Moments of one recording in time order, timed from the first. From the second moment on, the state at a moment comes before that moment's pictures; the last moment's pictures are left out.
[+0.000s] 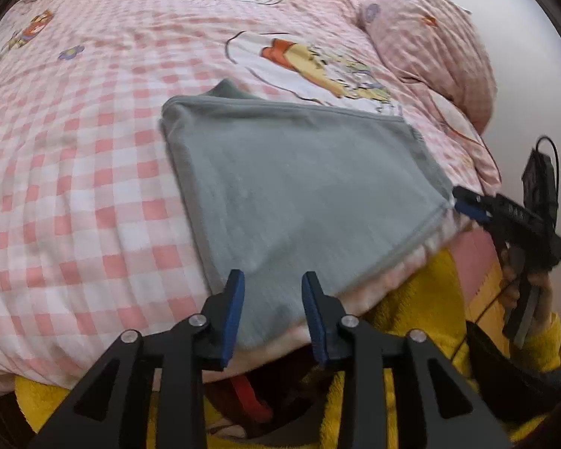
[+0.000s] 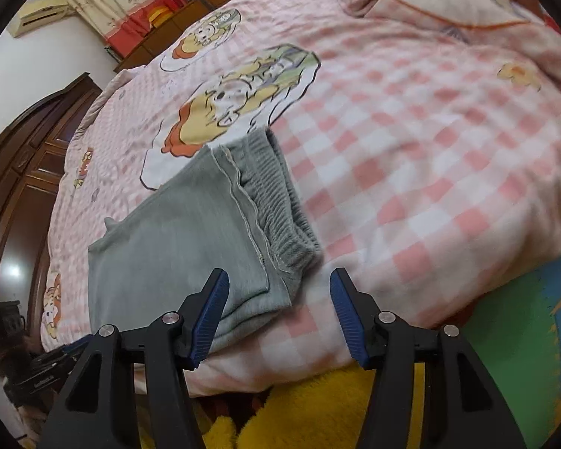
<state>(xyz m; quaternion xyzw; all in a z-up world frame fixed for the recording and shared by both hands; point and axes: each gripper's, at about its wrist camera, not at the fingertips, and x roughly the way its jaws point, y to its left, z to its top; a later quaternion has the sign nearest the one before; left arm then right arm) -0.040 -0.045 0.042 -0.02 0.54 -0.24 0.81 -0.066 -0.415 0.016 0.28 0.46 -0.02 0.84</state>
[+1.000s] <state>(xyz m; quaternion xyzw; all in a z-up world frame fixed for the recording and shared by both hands) -0.034 -0.030 0.037 -0.05 0.54 -0.21 0.82 -0.057 -0.350 0.074 0.10 0.37 -0.02 0.92</state>
